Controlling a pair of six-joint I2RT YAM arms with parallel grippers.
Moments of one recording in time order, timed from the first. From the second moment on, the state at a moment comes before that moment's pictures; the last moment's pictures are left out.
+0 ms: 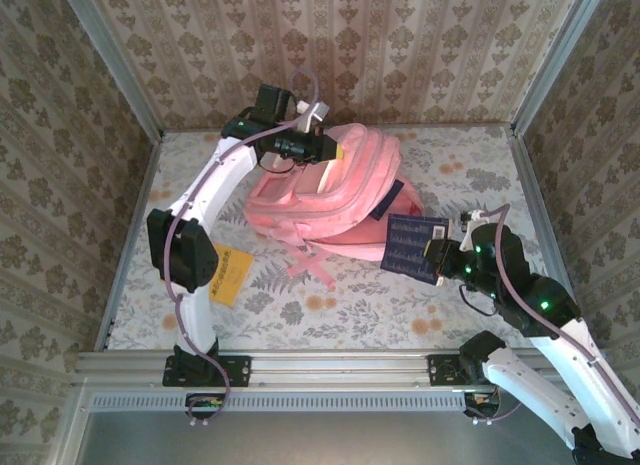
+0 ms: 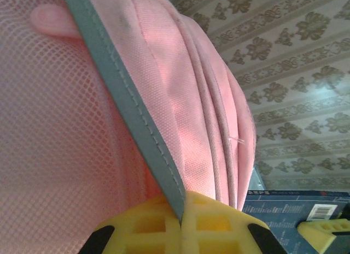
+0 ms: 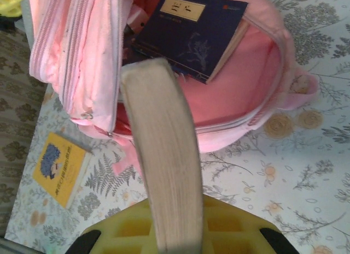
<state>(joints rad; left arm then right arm) -0.47 1.96 1.95 -0.76 0.88 -0.38 0.48 0.62 0.89 -0.86 0.01 0.70</state>
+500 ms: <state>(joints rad) -0.43 1.92 1.86 -0.63 1.04 -0.42 0.11 1.05 0.62 0.02 -0.51 1.03</state>
